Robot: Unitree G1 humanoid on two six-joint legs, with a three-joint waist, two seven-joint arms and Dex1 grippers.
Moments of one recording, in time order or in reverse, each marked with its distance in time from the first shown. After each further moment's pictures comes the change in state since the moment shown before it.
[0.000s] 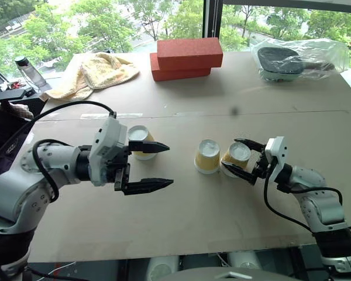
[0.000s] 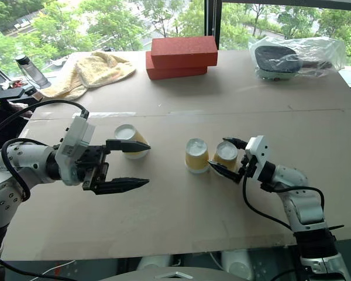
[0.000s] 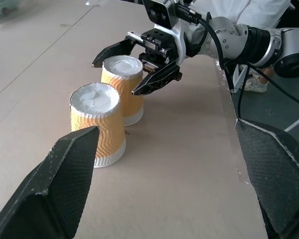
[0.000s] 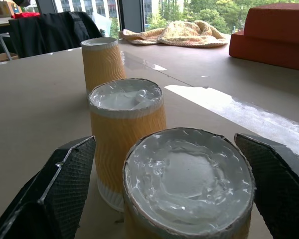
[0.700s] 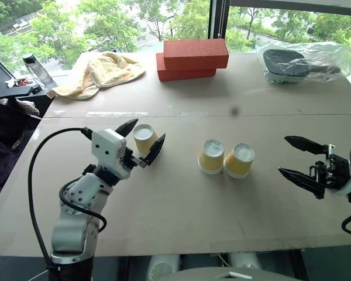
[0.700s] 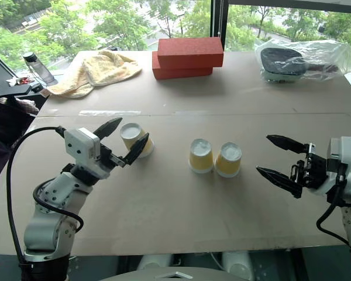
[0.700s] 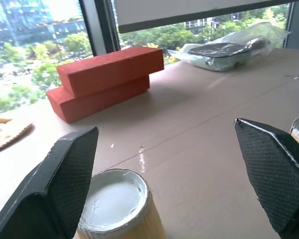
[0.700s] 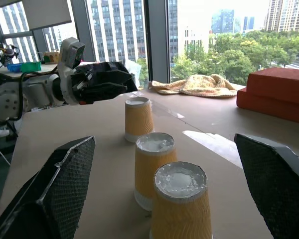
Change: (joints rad) left arm 0.261 -0.666 -0.051 -0.009 0.627 -0.539 0.709; right arm 0.206 -0.209 -0.422 -0.061 0.428 0.078 0.379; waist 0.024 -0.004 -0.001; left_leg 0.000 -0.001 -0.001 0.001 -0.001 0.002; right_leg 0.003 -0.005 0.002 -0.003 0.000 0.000
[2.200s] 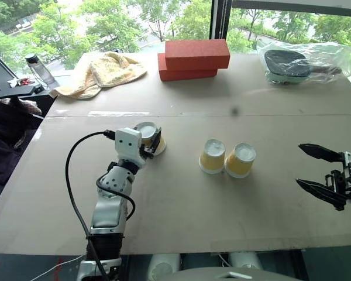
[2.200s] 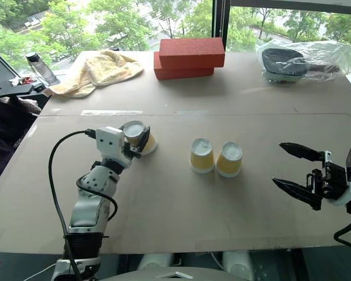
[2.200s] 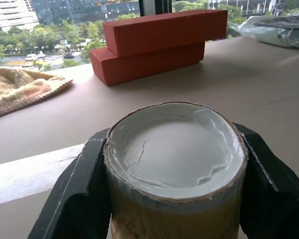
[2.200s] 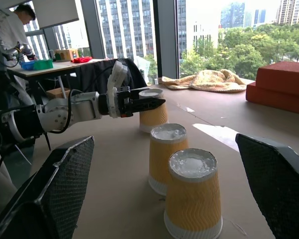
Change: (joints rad) left arm -0.295 -0.044 -0.095 0.432 0.114 -0.118 0.077; right arm 0.048 -0.026 -0.054 -0.004 0.023 0.019 0.071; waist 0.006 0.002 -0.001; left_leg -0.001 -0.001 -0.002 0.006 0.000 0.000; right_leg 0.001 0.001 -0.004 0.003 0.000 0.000
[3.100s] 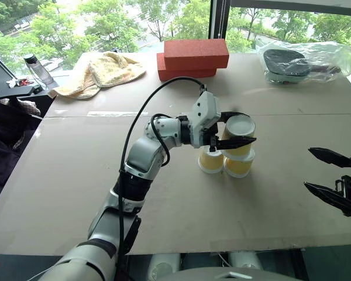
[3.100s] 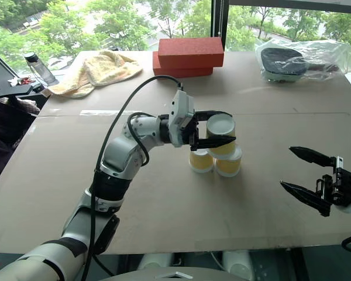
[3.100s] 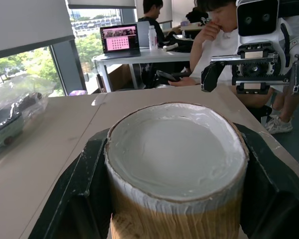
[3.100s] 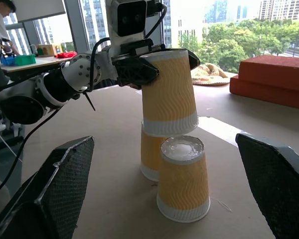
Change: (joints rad) left arm -0.529 0.001 -0.348 0.076 -0.262 0.293 -0.695; right arm 0.078 0.001 -0.066 -0.021 0.000 -0.012 -0.002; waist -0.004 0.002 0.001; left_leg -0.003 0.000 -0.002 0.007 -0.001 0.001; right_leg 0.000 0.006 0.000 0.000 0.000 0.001
